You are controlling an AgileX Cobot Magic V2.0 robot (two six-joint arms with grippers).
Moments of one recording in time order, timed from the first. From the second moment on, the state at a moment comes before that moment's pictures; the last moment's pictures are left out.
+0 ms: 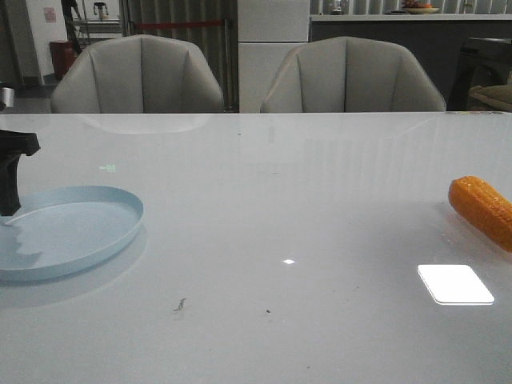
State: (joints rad) left arm 0.01 2.06 -1.52 -0.07 1.01 0.11; right arm 0.11 1.01 -0.69 0.06 0.26 -0.06
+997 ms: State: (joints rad) left arm 0.01 2.10 -1.57 -0.10 1.09 0.11; right arm 0.11 1.01 -0.69 0.06 0.26 -0.06
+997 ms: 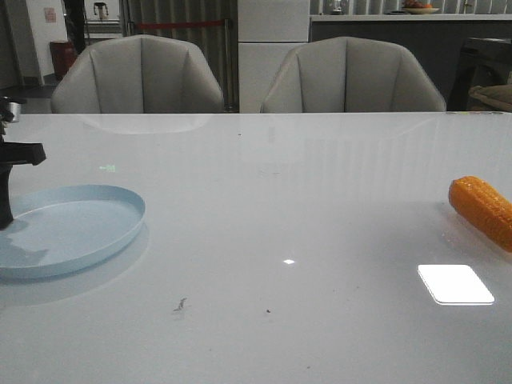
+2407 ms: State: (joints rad) left arm -0.37 2.24 -1.93 -0.33 1.22 0.06; right arm 0.11 1.01 -0.69 0.06 0.27 -0.06
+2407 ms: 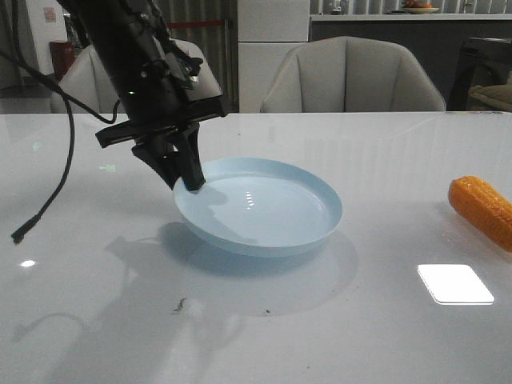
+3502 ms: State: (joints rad) left arm -0.38 2.30 -2.16 -0.22 1.23 0.08; right arm 0.11 1.01 -0.69 0.06 0.31 -0.06
